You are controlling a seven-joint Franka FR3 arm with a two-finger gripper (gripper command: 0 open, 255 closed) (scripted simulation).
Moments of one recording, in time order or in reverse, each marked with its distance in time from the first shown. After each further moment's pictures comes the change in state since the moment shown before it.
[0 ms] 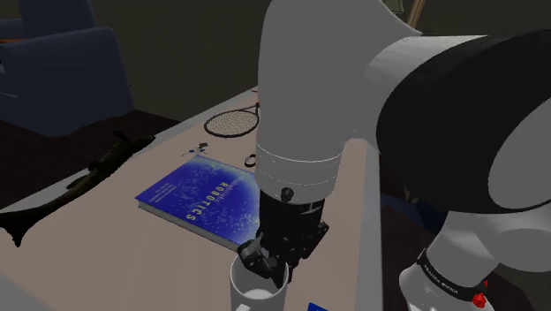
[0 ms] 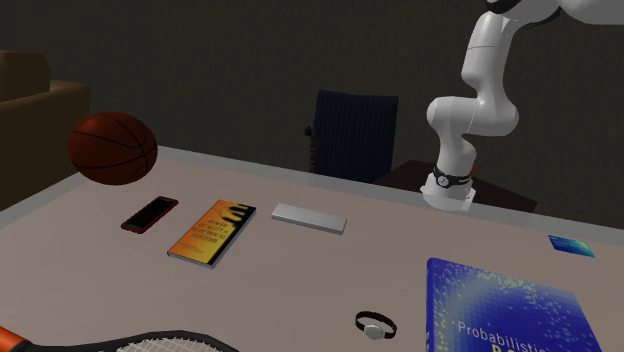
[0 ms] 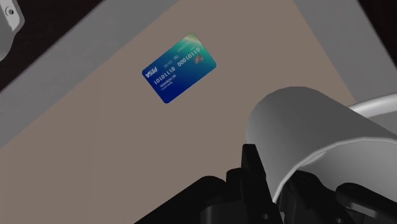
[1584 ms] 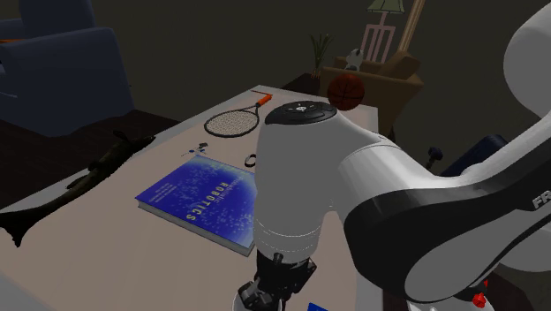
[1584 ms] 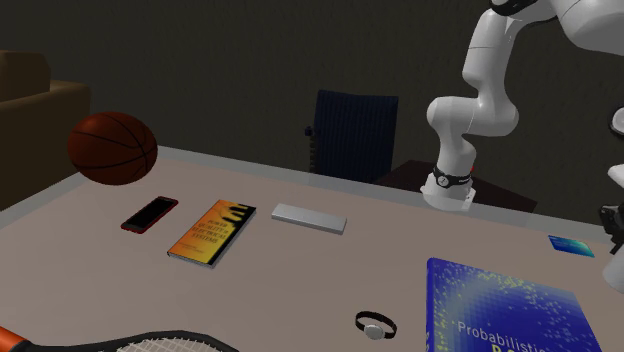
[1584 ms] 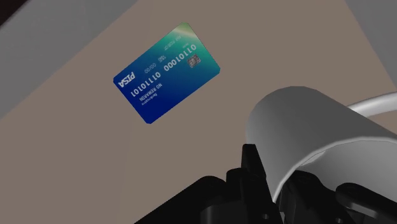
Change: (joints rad) arm -0.013 0.137 0.070 -0.152 -0.026 0.280 0.019
